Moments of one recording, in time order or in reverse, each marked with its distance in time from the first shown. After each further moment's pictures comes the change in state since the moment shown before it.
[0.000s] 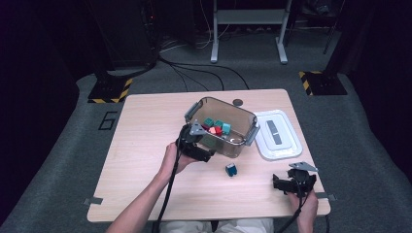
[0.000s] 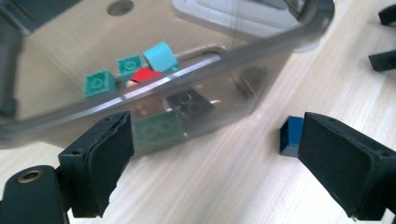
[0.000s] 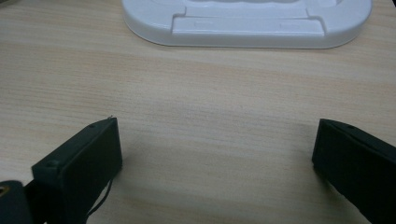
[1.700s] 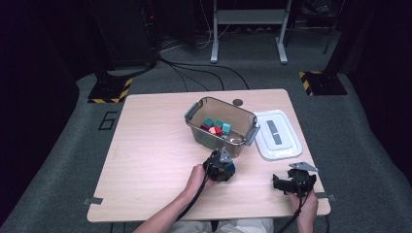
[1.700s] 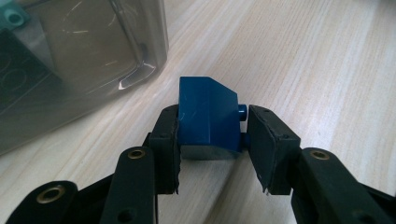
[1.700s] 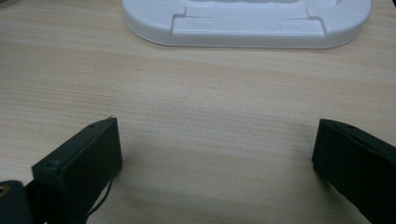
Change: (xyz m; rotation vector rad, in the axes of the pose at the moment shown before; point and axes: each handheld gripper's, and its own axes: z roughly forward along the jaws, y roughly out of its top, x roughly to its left) left arm -0.066 -0.035 0.089 0.097 -0.113 0.077; right arm 0.000 0.000 0.000 0.000 0.000 -0.001
